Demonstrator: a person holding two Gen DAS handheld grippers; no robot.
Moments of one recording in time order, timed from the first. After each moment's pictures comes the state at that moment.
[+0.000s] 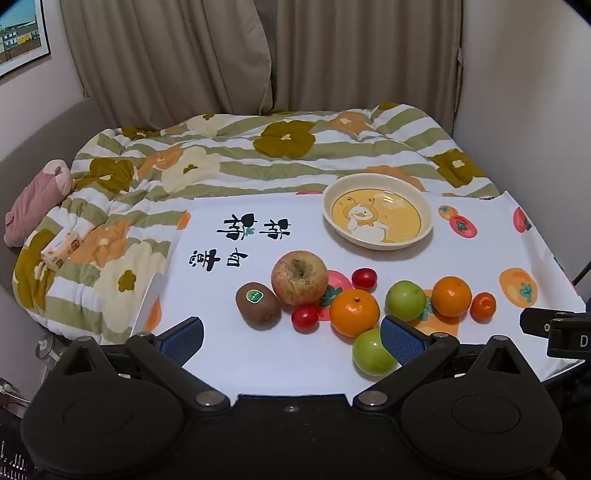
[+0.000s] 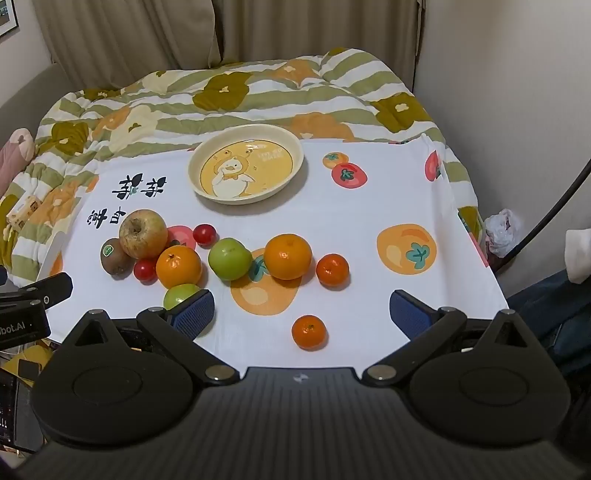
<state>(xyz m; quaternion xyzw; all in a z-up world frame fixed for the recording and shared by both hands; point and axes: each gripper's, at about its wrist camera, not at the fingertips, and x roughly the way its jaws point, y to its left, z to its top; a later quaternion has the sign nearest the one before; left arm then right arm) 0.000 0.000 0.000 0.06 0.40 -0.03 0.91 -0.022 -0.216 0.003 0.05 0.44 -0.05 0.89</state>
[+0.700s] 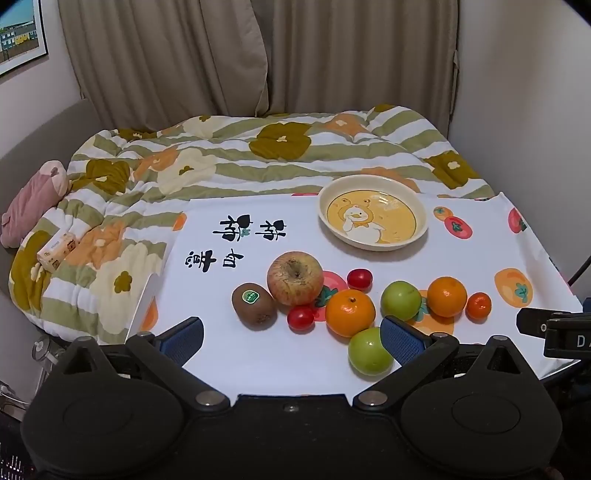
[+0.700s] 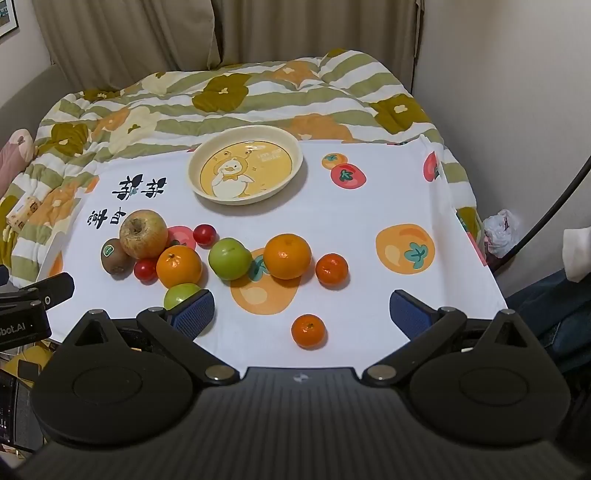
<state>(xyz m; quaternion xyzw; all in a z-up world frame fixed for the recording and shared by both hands) -0.005 0.001 0.001 0.06 0.40 -0.03 0.91 -0.025 -0.214 0.005 0.05 0.44 -0.05 0.89</state>
